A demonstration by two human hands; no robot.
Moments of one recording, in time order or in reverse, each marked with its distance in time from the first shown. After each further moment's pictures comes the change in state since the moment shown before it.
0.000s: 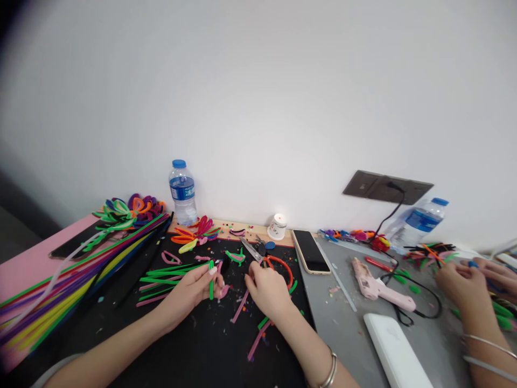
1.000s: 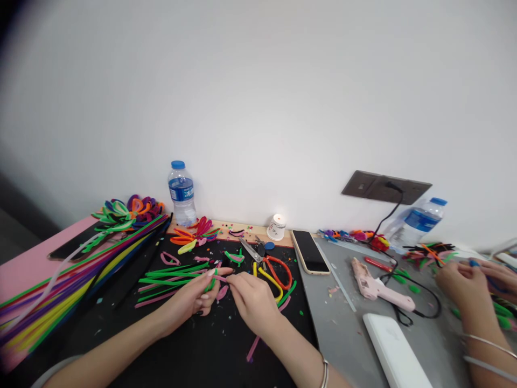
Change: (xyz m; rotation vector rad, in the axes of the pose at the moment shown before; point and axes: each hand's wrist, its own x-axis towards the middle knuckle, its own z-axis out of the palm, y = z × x) left_hand 0.001 -0.008 -0.006 -0.123 -0.101 -0.185; right_hand -0.011 -0.015 0.013 0.437 0.232 -0.421
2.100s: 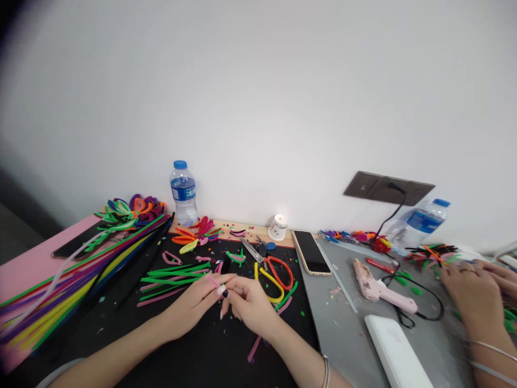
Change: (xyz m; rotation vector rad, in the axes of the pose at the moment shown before) left_hand -0.012 0.009 0.008 0.940 0.062 0.378; right_hand 0.006 -0.008 0.009 0.895 -0.188 0.491
